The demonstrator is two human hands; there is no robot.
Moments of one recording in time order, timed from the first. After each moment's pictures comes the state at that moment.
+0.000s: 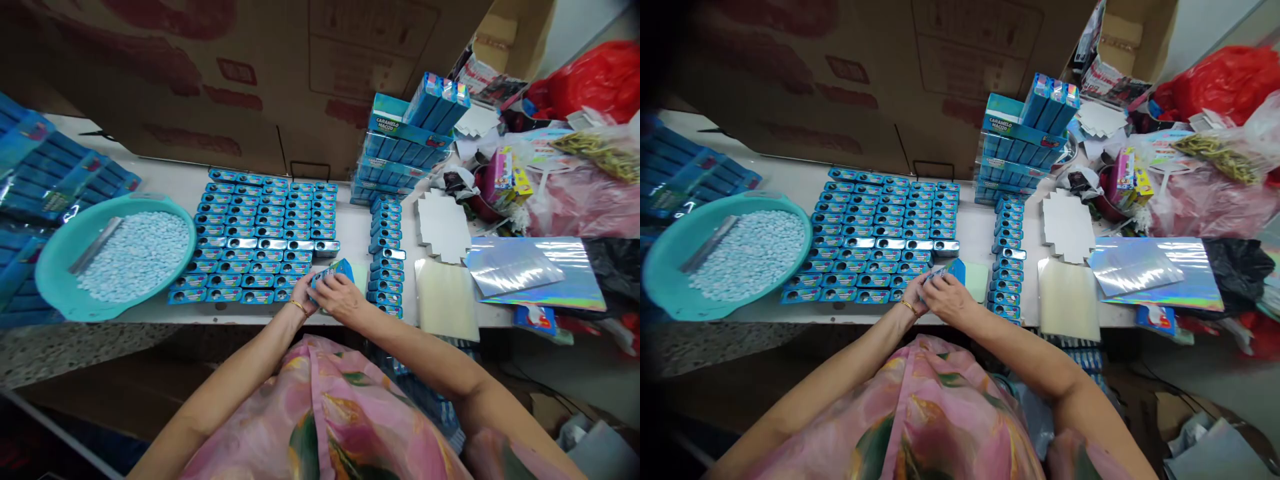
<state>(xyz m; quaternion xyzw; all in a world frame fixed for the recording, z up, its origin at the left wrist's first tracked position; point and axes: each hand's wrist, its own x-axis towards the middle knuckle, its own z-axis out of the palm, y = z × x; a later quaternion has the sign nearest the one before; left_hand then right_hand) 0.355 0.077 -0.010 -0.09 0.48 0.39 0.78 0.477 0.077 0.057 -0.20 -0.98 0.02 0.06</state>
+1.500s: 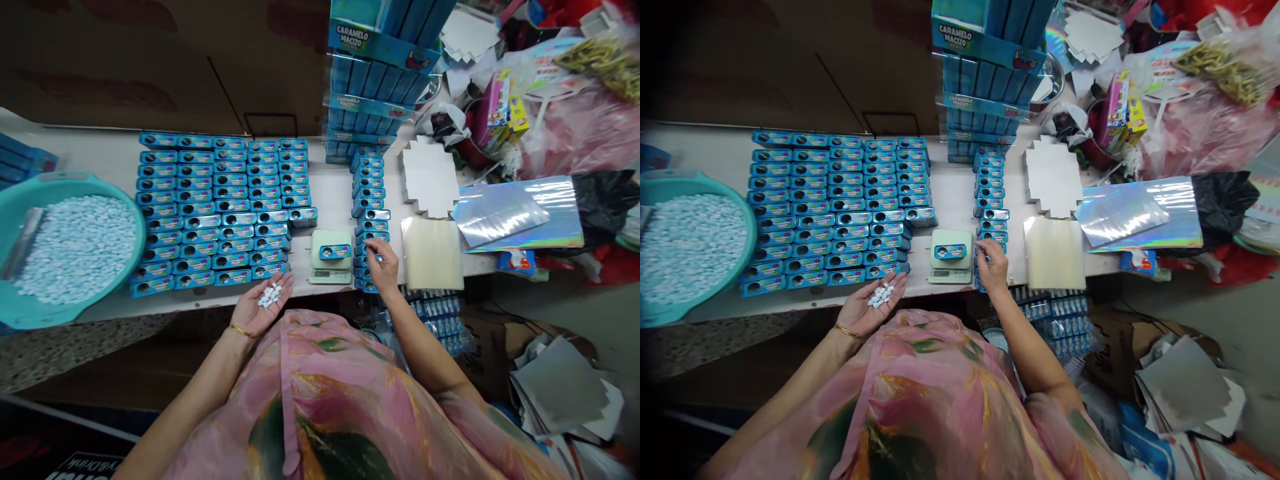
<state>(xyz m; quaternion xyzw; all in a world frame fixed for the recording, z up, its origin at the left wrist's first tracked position) 0.312 -0.002 0.004 -0.19 0.41 0.49 0.75 0.579 0.064 0.012 -0.59 -0.65 0.22 0.42</state>
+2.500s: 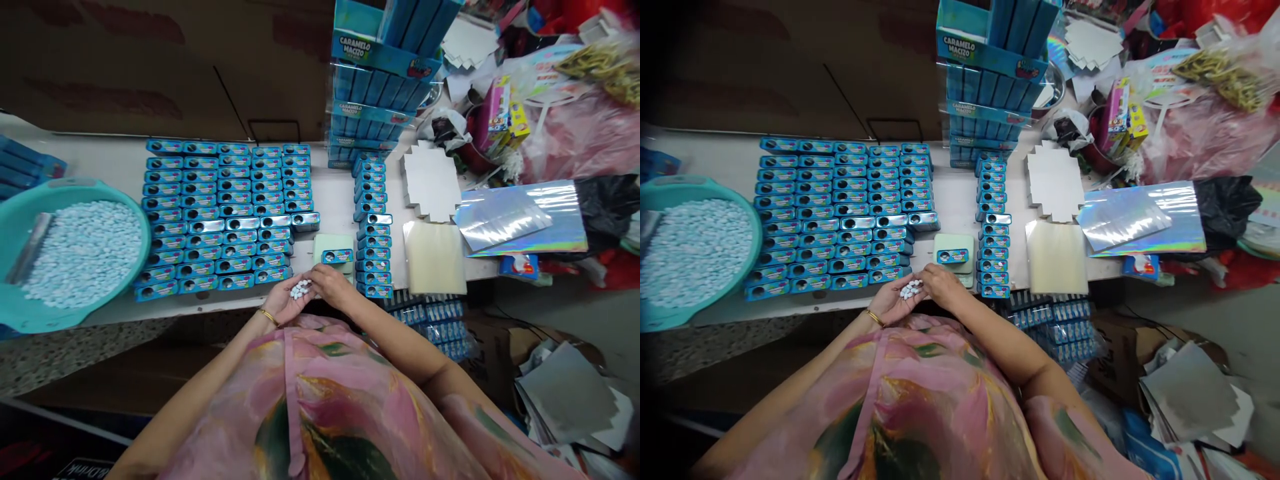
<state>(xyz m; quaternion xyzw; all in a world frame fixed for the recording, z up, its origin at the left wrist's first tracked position) 0.356 0.029 0.010 -0.15 0.42 0.40 0.80 0.497 0.052 0.007 -0.41 -0.86 0.31 0.07</state>
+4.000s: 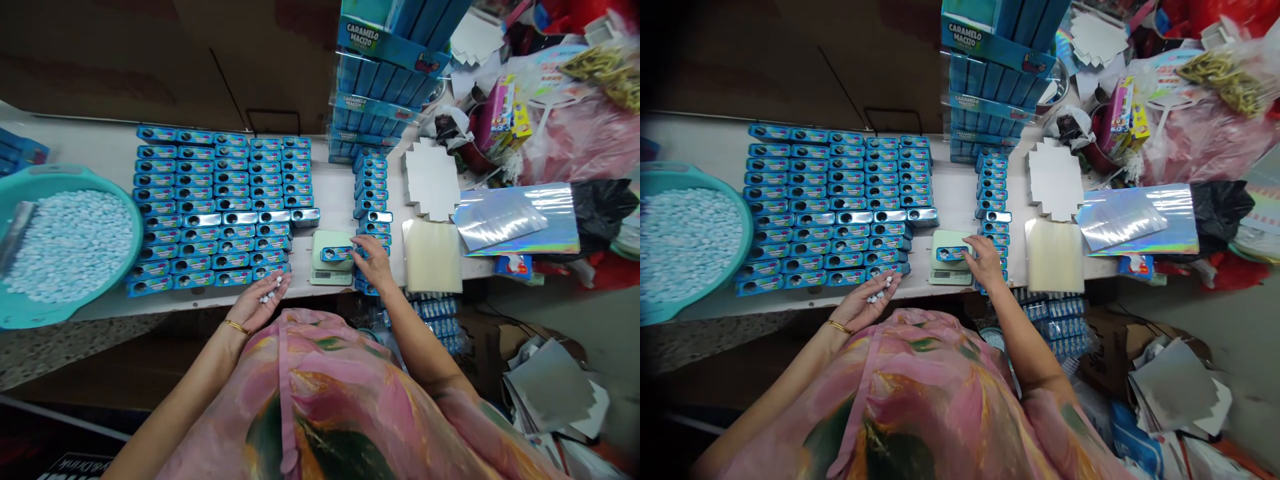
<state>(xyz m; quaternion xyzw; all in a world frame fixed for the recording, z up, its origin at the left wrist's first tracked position) 0.311 0.014 0.019 -0.12 0.51 0.45 0.72 0.570 0.086 0.006 -0.55 -0.76 0.22 0.27</state>
